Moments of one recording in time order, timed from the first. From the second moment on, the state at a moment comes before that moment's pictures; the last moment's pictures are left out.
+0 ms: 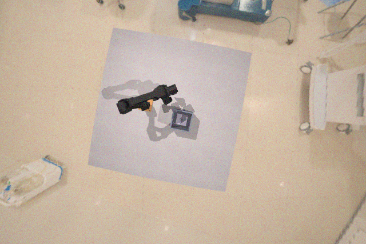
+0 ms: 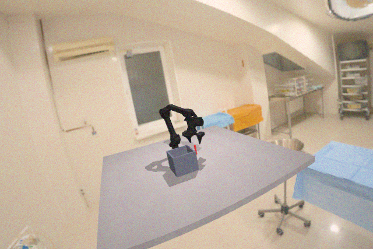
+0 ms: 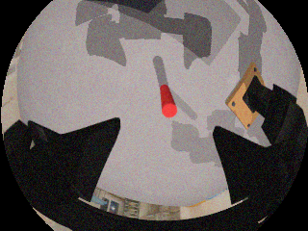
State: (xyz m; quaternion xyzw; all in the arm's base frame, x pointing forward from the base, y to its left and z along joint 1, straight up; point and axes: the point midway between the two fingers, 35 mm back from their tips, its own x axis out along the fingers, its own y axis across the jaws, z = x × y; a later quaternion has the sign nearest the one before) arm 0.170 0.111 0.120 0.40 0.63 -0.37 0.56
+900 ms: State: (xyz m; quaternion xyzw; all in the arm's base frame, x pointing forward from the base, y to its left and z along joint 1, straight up) arm 0.176 0.104 0.060 0.43 0.63 -0.40 0.52
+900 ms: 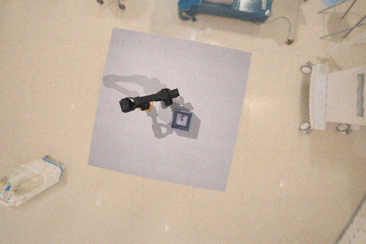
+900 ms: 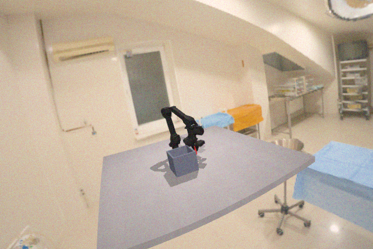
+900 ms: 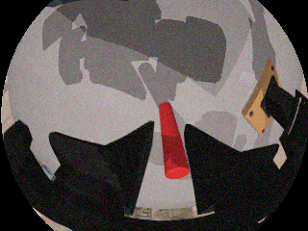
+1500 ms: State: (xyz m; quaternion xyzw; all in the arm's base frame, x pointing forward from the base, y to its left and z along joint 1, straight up) arm 0.194 0.115 0.104 0.48 0.62 -0.32 0.53
